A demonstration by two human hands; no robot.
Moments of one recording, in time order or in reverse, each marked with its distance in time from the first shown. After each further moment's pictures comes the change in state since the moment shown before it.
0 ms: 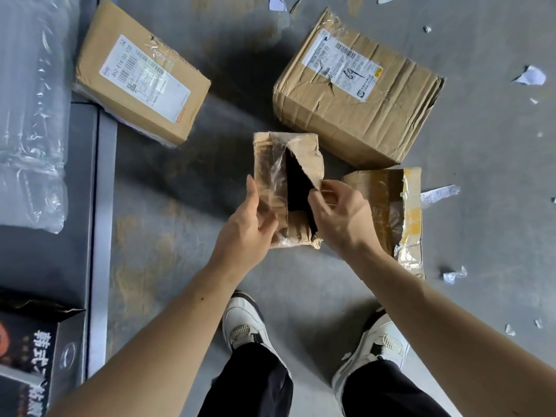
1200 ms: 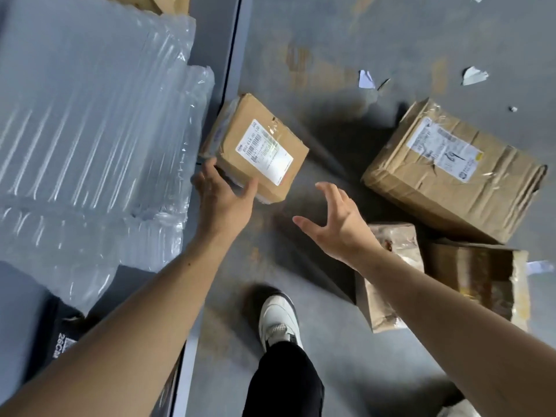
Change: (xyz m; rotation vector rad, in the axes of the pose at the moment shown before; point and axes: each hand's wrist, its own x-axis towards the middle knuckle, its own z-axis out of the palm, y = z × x) left_hand 0.072 -0.019 -0.226 0.013 0.477 -0.287; right_hand 0.051 -0.142 0.114 -0.328 -0.280 -0.252
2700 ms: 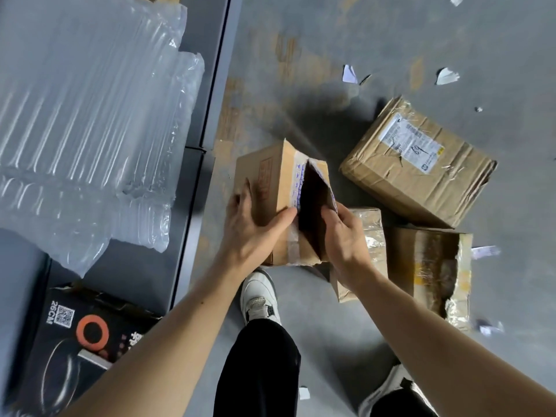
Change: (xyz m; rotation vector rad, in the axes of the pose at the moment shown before) left_hand -0.101 0.022 0.006 -0.084 -0.351 -0.085; right_hand -0.067 -0.010 -0.016 0.802 0.154 0.362
